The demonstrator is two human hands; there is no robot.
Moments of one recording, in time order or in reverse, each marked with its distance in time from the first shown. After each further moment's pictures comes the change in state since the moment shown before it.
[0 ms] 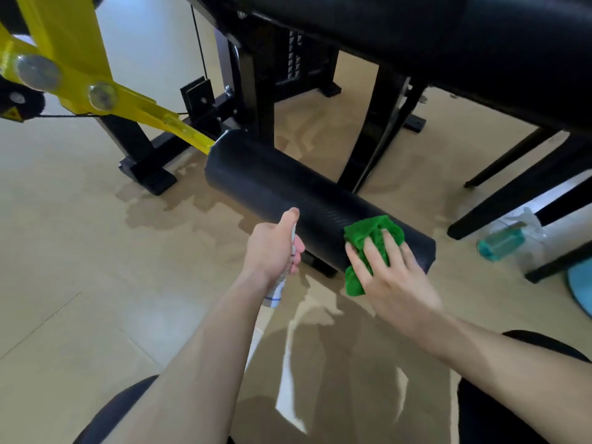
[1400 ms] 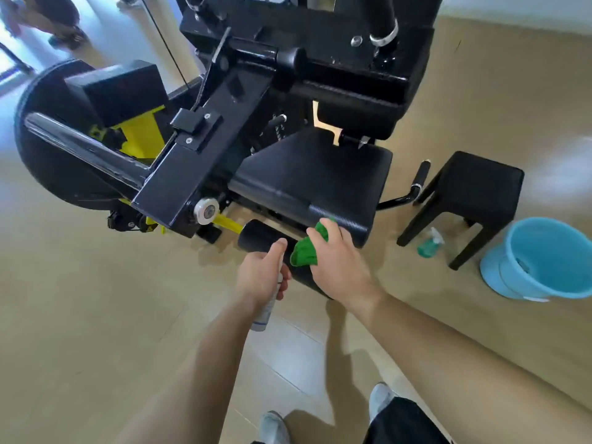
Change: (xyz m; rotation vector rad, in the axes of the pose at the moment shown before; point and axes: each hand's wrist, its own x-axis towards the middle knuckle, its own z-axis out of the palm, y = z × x) left_hand -0.323 0.393 0.018 0.157 0.075 -0.077; right_hand 0.005 0.187 -0.461 0.749 -0.165 0.321
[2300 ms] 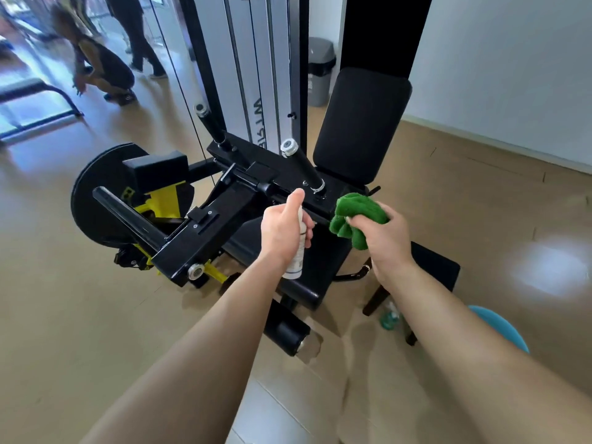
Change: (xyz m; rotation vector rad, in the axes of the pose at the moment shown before) left_hand -0.118 0.271 0.073 -0.328 0.115 0.400; right_hand -0.020 0.055 -0.318 1.243 0.376 0.282
